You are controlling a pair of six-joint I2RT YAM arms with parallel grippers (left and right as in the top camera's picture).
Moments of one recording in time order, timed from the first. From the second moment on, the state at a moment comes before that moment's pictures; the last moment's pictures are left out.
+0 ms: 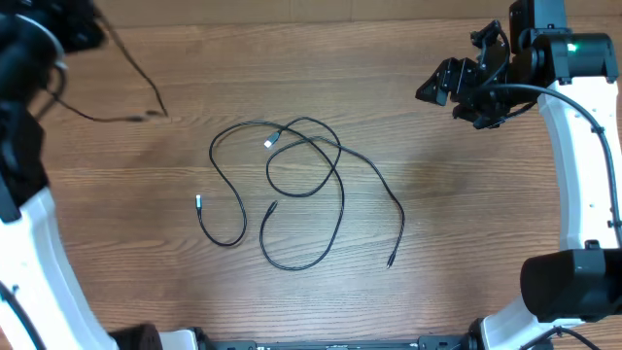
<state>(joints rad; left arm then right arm) 0.23 1.54 2.27 -0.95 0.28 -0.27 0.00 1.79 1.90 -1.35 -0.47 0.28</state>
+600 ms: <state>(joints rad) 0.65 1.92 2.28 -0.84 0.22 -0.41 0.00 1.79 1.90 -1.34 -0.47 0.28</state>
